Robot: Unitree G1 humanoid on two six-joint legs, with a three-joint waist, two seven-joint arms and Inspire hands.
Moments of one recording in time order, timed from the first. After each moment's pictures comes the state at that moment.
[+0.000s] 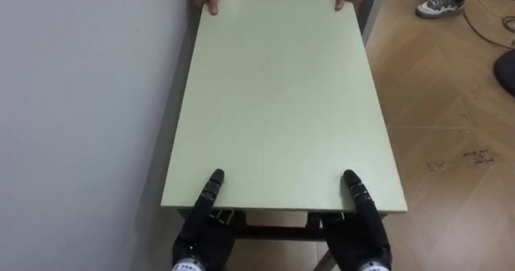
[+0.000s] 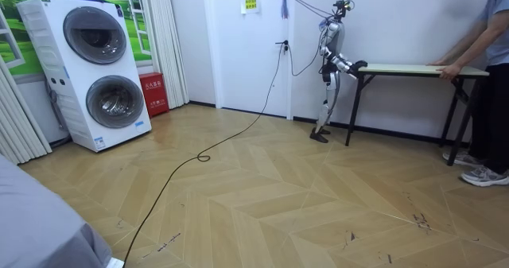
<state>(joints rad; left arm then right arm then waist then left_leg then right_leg) 0.28 0.08 -0.24 0.28 -1.06 0.02 -0.09 0.32 -0.11 0.17 0.26 1.44 -0.03 0.14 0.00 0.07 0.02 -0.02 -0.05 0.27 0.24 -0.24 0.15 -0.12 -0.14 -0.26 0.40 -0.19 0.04</state>
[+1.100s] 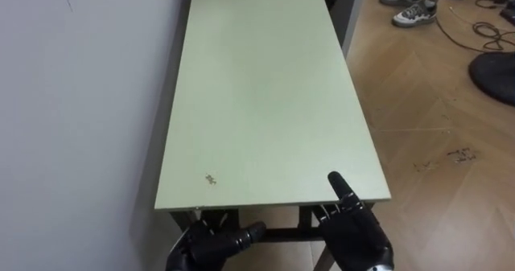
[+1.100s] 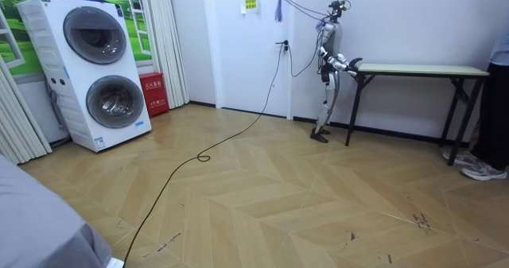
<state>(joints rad) 0.28 0.15 -0.25 0.35 -0.71 0.07 -0.14 0.32 -0.15 0.16 0.28 1.29 0.04 0.37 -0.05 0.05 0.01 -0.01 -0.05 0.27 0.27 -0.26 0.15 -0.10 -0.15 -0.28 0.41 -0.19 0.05</state>
